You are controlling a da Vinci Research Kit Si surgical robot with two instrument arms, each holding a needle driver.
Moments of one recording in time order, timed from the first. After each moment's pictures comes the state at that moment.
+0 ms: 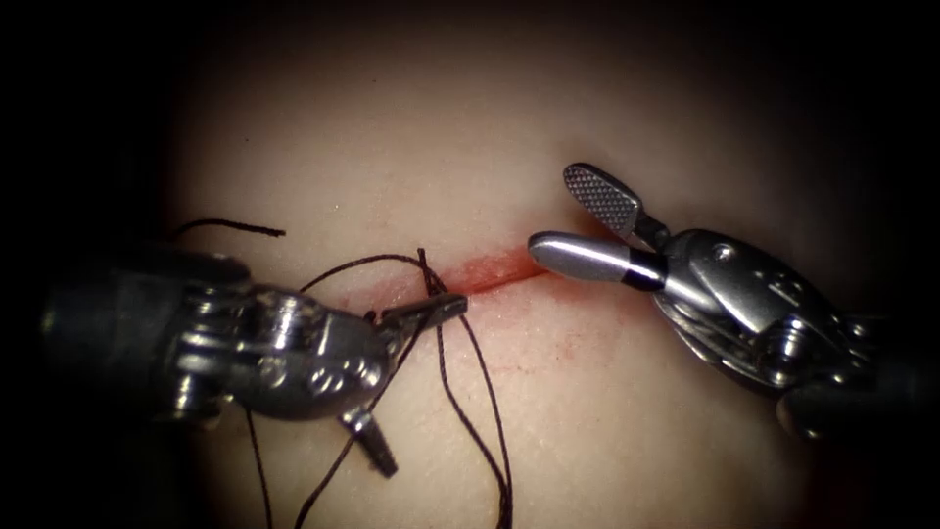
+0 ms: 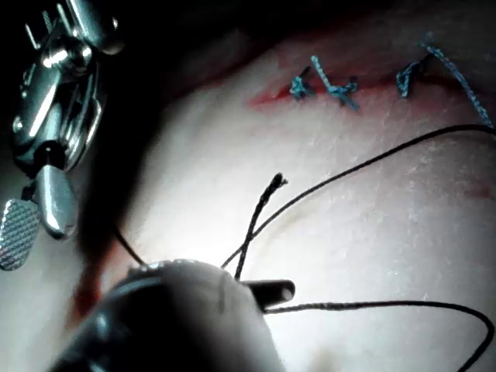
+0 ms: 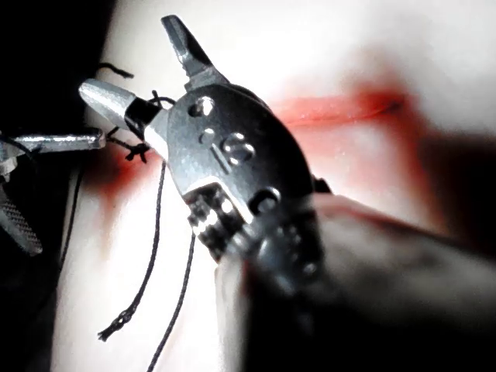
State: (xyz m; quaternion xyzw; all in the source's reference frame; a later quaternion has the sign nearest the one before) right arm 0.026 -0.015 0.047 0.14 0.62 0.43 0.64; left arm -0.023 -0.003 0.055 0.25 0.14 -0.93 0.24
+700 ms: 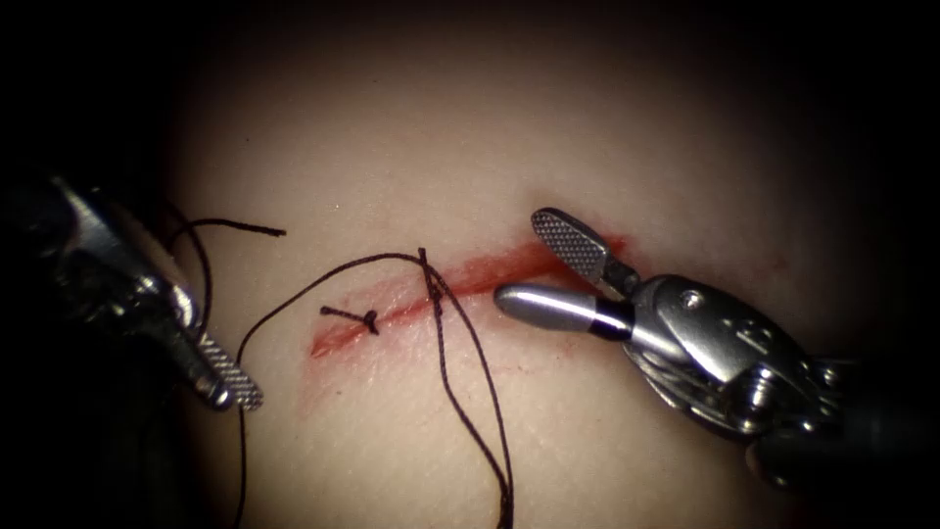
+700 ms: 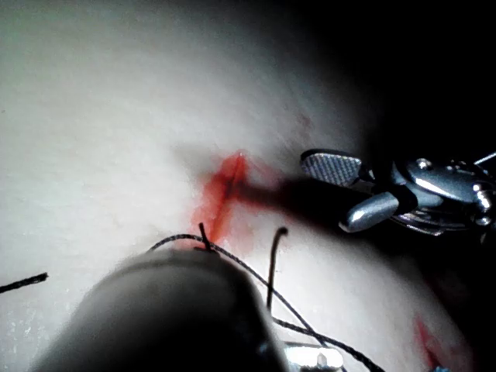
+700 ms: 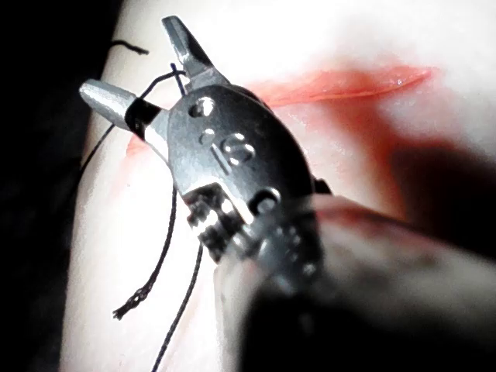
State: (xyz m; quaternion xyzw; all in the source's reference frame) right arm 0.027 -0.017 0.048 0.15 0.62 0.43 0.64; left arm -0.013 -0.002 0.053 0.22 0.73 -0.45 -0.46
